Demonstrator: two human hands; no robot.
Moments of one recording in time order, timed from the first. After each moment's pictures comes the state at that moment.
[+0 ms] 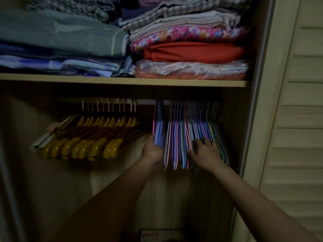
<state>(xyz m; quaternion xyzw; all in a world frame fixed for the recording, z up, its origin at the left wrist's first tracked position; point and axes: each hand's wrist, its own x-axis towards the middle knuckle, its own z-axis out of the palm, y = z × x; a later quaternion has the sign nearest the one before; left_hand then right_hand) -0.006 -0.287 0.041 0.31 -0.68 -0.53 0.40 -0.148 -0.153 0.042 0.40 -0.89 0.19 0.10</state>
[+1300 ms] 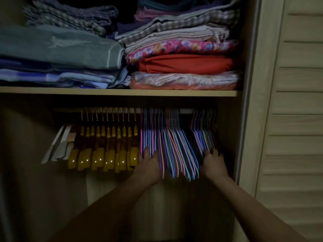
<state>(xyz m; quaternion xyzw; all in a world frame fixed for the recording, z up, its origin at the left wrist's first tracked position) 0.005 -0.291 0.028 0.36 -0.92 -0.06 0.15 -0.171 -0.135 0.035 0.33 -0.92 0.20 0.10</state>
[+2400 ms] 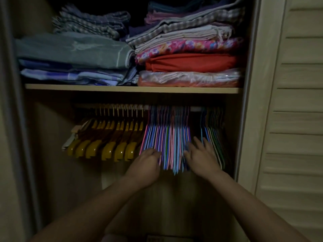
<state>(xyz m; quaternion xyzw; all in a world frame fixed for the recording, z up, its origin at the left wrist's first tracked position) 0.061 -0.238 0.033 0.25 -0.92 0.00 0.30 -0.150 -0.142 0.036 0.51 -0.82 0.15 0.19</state>
